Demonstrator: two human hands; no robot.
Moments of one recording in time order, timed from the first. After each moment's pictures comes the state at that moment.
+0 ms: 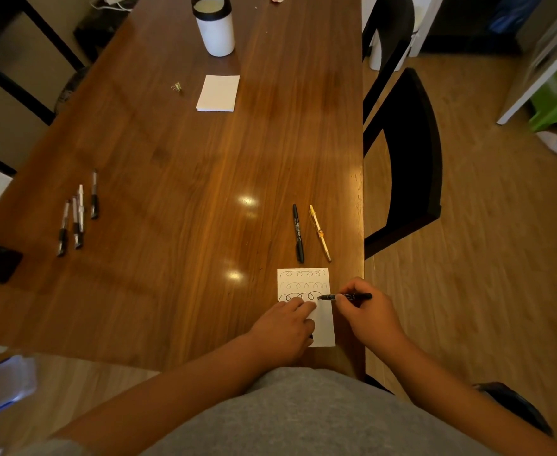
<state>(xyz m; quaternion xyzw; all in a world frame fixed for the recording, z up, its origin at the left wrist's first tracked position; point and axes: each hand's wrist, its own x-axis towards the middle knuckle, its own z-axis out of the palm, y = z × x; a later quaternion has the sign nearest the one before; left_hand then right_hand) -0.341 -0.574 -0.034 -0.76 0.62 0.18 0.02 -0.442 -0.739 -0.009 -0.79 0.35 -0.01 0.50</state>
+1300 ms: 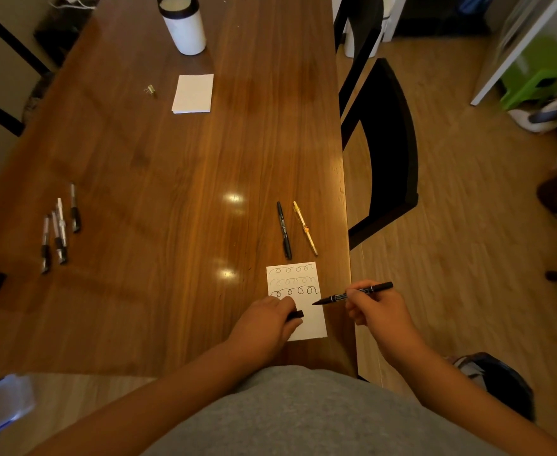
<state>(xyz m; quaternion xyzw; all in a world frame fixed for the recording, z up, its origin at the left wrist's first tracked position) -0.338 -0.562 -0.009 -0.84 0.46 0.25 -0.14 -0.467 -0.741 0.035 -0.61 0.47 -0.04 0.64</state>
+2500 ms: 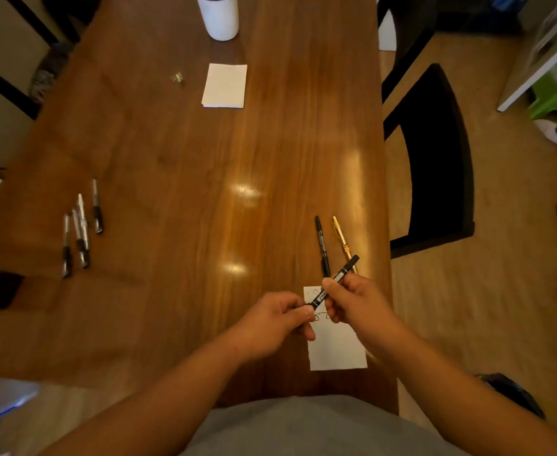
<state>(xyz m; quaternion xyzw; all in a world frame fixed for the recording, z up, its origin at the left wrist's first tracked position) -0.256 -0.538 0.047 -0.69 0.20 0.54 -0.44 -0.349 -0.698 0.055 -0.62 0.38 0.08 0.68</state>
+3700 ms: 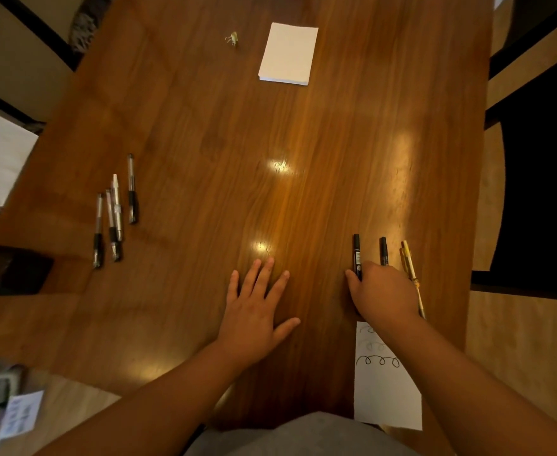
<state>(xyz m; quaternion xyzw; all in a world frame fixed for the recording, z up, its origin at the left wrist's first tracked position) -0.179 -0.473 -0.065 -0.92 0.35 0.18 -0.04 -0.232 -0.710 -0.041 -0.94 0.29 0.18 0.07</state>
